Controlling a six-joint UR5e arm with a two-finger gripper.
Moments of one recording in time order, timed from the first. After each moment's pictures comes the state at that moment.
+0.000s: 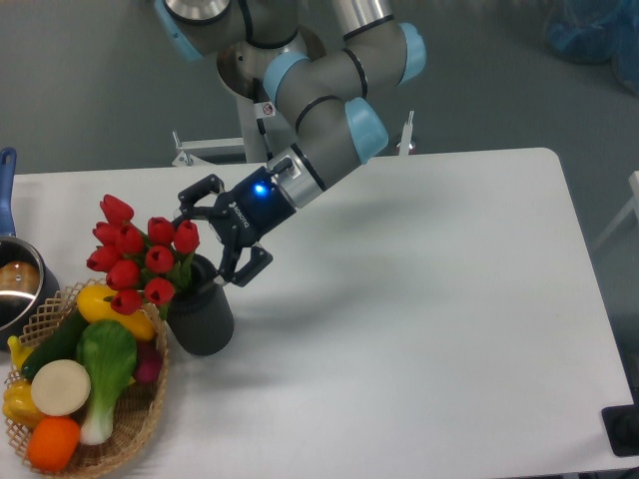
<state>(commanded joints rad) 2.55 -1.71 -2.07 -0.82 0.36 1.36</state>
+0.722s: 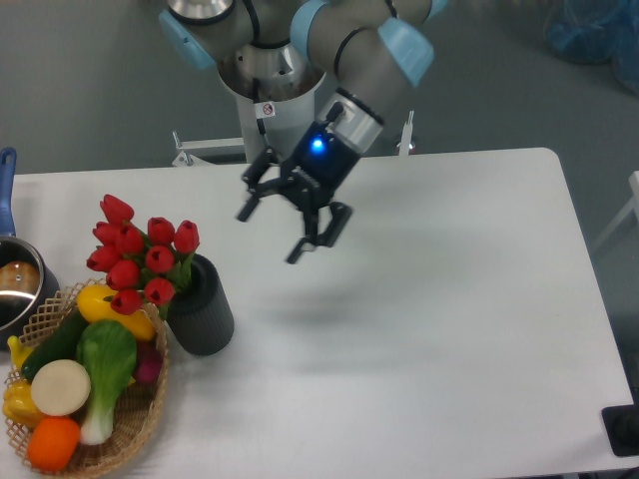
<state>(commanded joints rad) 2.72 -1.57 -2.02 -0.82 0.80 1.36</state>
